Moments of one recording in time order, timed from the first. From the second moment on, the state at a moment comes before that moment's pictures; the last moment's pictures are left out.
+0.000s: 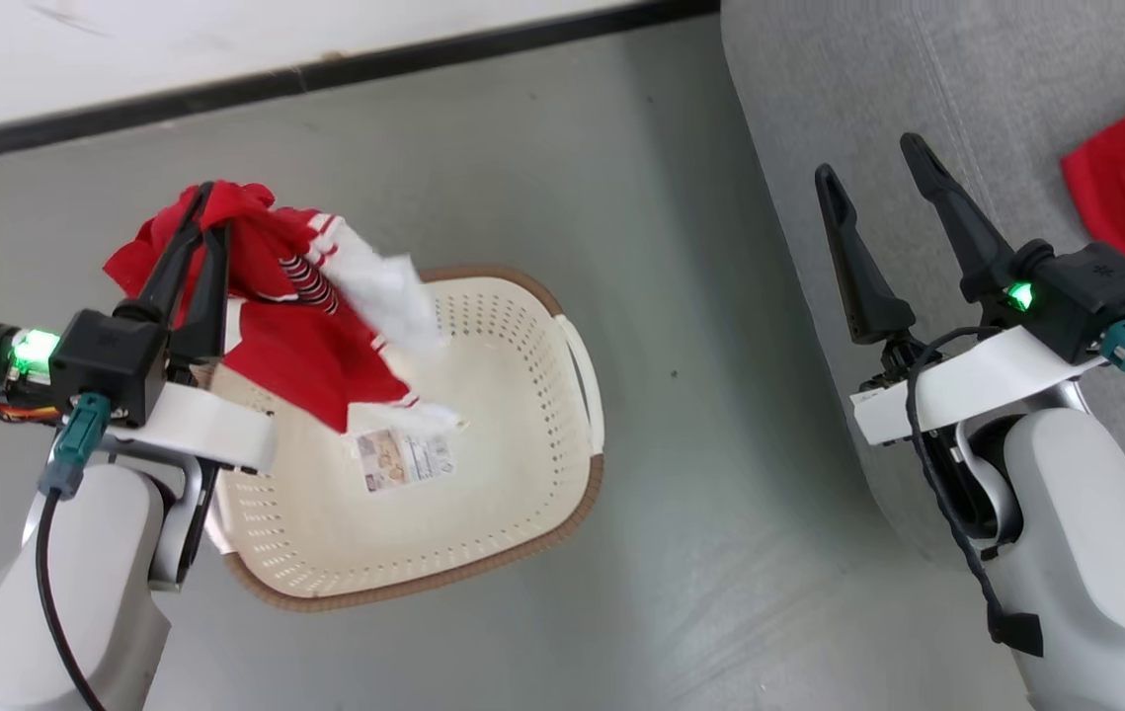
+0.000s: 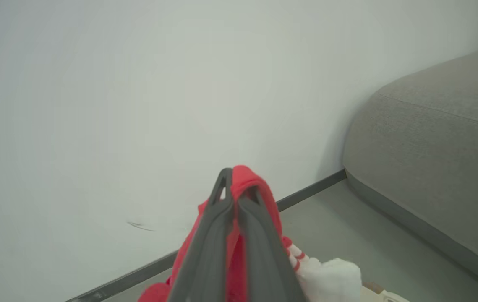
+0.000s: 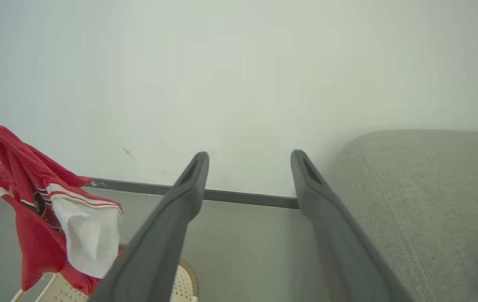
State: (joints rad) left arm -0.52 0.28 -0.30 0.17 -0.25 0.13 -0.23; right arm -0.48 -0.09 0.15 0.11 0.14 0.12 -0.26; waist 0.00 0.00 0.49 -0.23
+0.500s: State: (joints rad) left arm -0.48 0.29 -0.32 0.09 -0.26 0.10 -0.23; right arm -0.39 -0.15 0.23 0.18 0.12 0.12 -0.26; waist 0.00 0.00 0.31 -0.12
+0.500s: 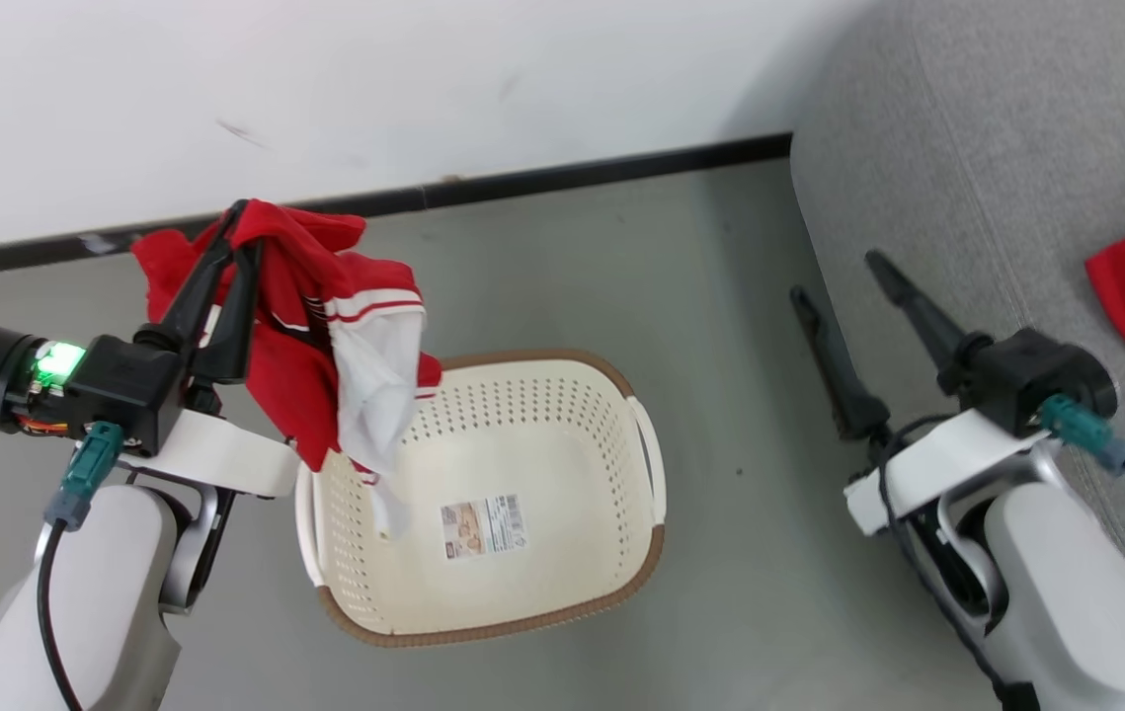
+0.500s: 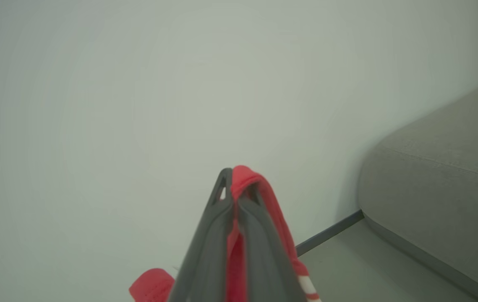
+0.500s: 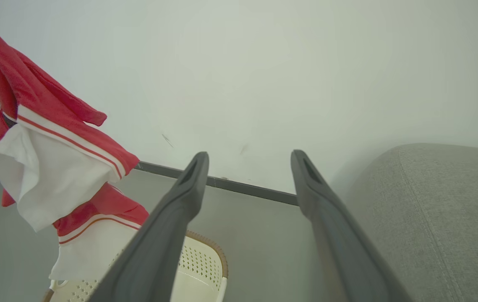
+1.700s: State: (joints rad) left arm -0.67 0.18 -0.53 0.07 -0.26 -0.03 -0.01; right arm -0.31 -0.15 0.70 0.37 0.22 0.12 -0.26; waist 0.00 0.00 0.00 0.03
